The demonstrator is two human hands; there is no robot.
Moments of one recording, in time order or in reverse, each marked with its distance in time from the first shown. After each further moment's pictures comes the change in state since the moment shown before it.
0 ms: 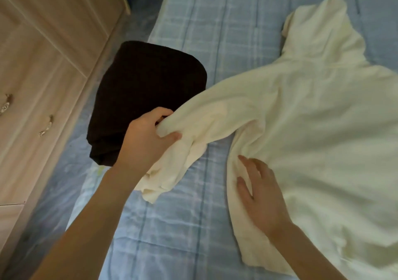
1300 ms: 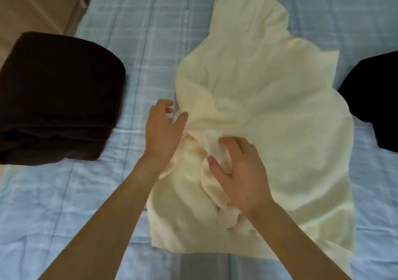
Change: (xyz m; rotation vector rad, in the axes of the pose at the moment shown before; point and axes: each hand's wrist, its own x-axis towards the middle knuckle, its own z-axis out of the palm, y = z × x) left_hand -0.001 0.157 0.193 -0.282 0.061 -0.269; right_hand -0.027 0.113 -0.102 0.079 0.113 0.066
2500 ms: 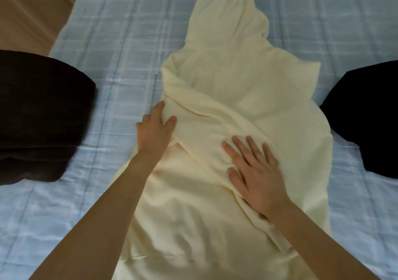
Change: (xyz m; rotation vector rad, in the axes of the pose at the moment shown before) left_hand 0.053 -0.001 0.080 0.349 0.001 0.051; right_hand 0.049 0.144 -0.034 -0.350 -0.142 -0.212
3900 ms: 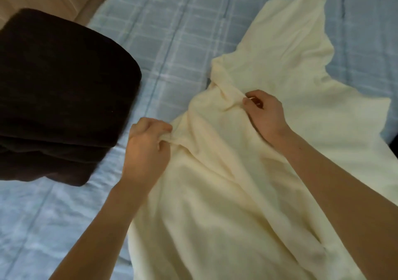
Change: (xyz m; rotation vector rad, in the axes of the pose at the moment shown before) left_hand 0.007 -0.099 -0.073 -0.050 0.185 0.167; right_hand 0.232 -0.069 -0.008 0.575 0.165 0.213
